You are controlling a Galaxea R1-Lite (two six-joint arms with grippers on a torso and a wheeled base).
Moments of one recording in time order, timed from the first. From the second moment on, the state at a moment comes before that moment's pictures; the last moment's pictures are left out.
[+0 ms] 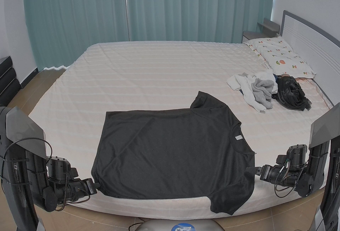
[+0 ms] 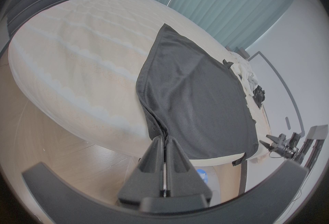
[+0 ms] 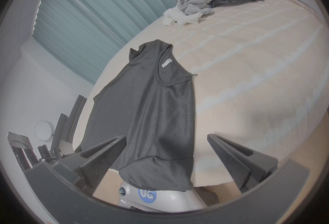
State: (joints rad) left arm -0.03 2.30 -0.07 -1.43 -0.27 -0.44; right arm 0.07 2.30 -0.17 -1.45 0.30 0.49
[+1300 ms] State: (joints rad) left arm -0.04 2.26 -0.15 -1.43 -0.22 -0.62; right arm 0.08 2.42 -0.67 -1.20 0.27 0.49
